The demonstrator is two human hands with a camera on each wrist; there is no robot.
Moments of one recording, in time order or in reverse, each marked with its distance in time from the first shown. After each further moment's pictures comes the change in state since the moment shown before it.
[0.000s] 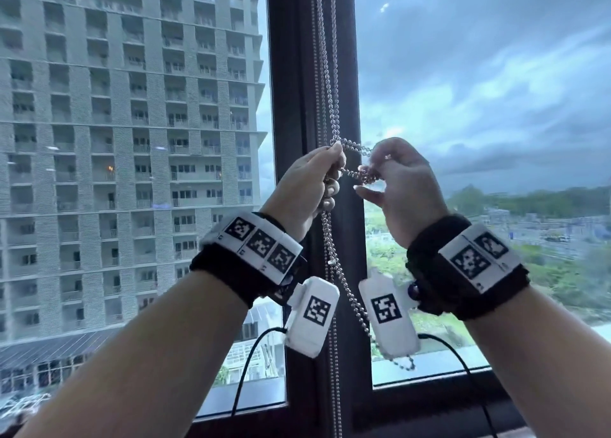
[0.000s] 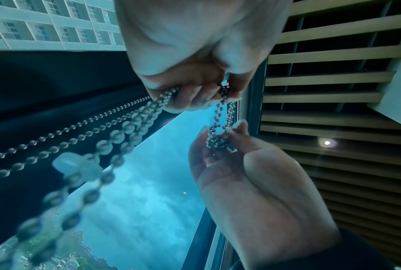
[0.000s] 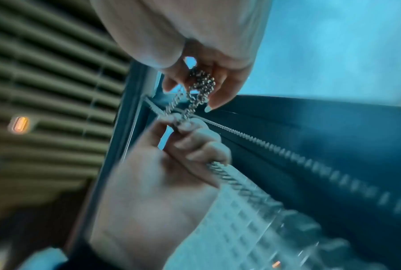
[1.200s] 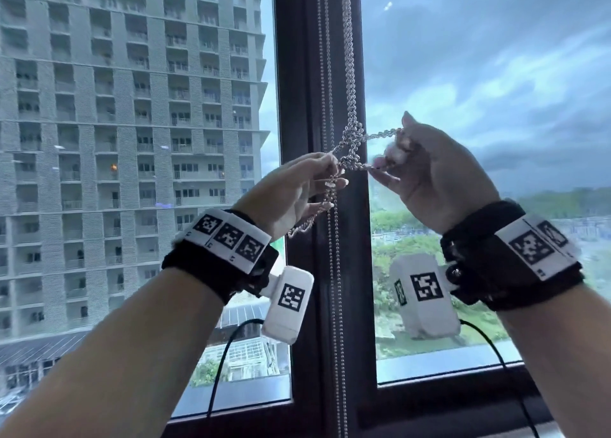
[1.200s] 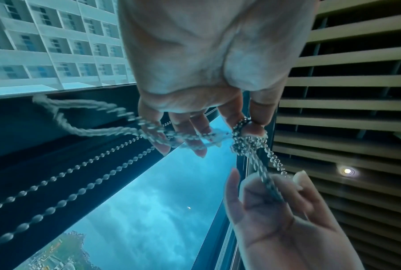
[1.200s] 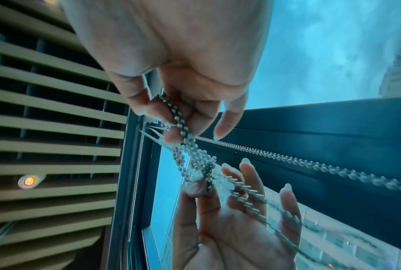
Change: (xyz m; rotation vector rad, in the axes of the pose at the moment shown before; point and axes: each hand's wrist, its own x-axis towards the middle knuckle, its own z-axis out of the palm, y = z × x) left_hand -0.010 0.007 -0.036 0.060 -0.238 -0.096; right_hand 0.002 -0.030 -0.019 0.279 -0.268 0.144
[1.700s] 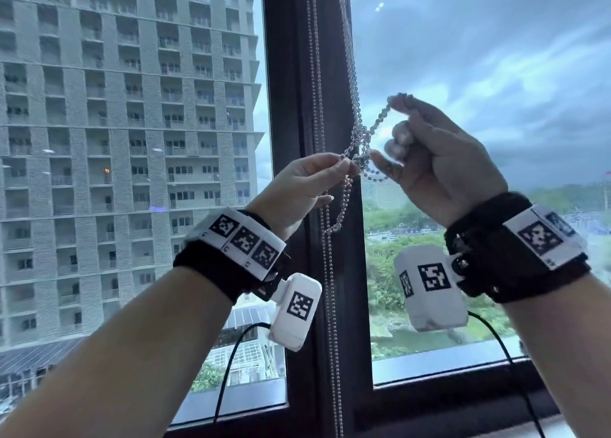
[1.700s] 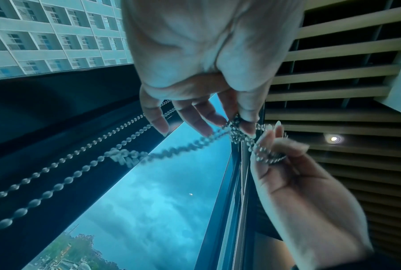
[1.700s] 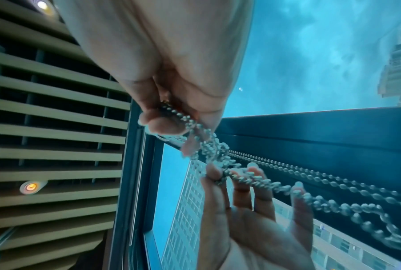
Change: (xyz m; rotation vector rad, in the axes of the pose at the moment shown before) left_hand 0.011 -0.003 0.017 0.178 0.044 0.094; right_hand -0.003 -0.012 -0.008 0.041 -0.080 -0.096
